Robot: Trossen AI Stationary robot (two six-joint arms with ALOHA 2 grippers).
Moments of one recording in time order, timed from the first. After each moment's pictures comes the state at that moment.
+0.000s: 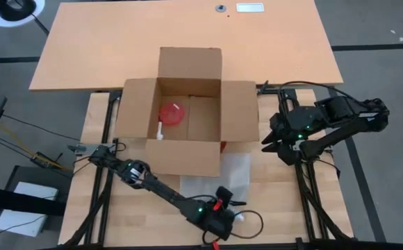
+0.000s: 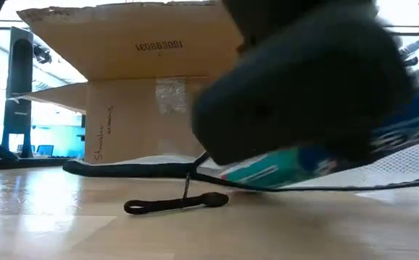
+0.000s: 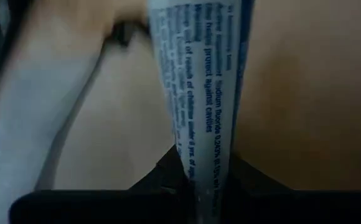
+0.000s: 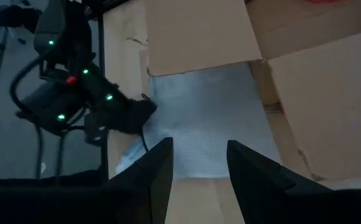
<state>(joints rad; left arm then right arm) -0.52 2.51 2.17 -0.79 -0.63 0.19 0.23 1.04 1.43 -1.15 0.04 0.53</state>
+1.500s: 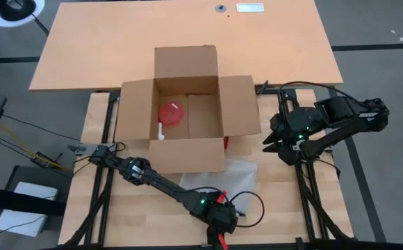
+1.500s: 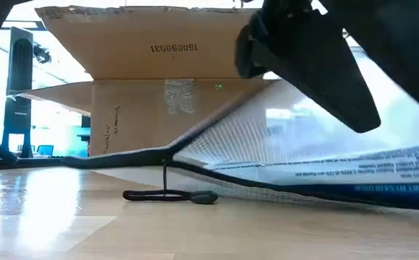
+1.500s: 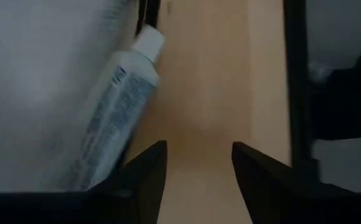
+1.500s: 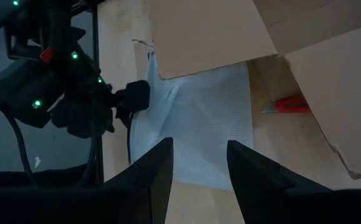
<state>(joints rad) -0.49 2.50 2.36 -0.97 -0.06 -0.47 0.24 1.04 1.43 -1.18 0.04 0.52</state>
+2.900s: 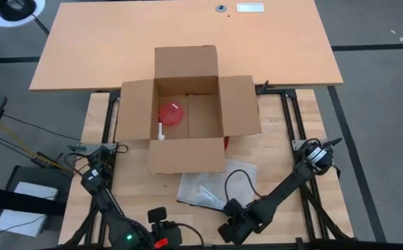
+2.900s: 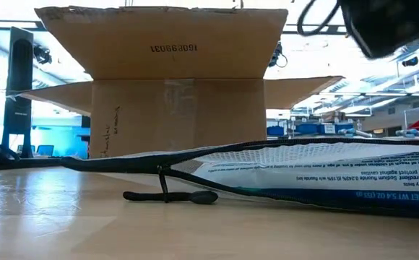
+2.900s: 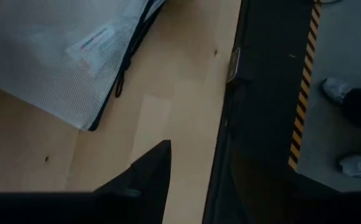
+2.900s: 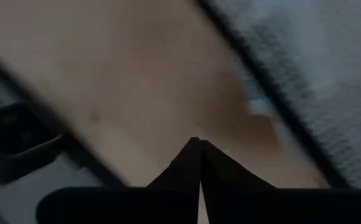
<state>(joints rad) -0.89 2.19 2.36 -1.47 -0.43 -1.05 0.73 2.05 1.43 -0.61 0.14 1.69</state>
